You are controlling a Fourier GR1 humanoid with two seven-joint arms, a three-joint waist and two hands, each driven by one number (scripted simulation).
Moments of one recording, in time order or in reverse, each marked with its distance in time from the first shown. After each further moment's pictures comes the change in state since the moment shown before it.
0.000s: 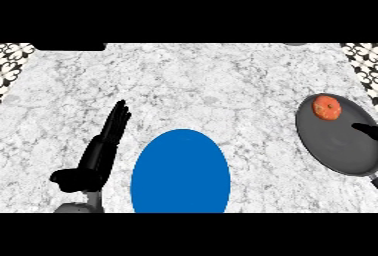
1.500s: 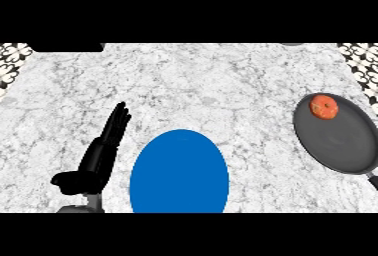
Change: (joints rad) left arm 0.017 -0.015 0.005 -0.009 -0.021 -0.007 0.000; right arm 0.461 -0.044 0.119 -0.239 -0.138 0.270 -0.210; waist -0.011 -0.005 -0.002
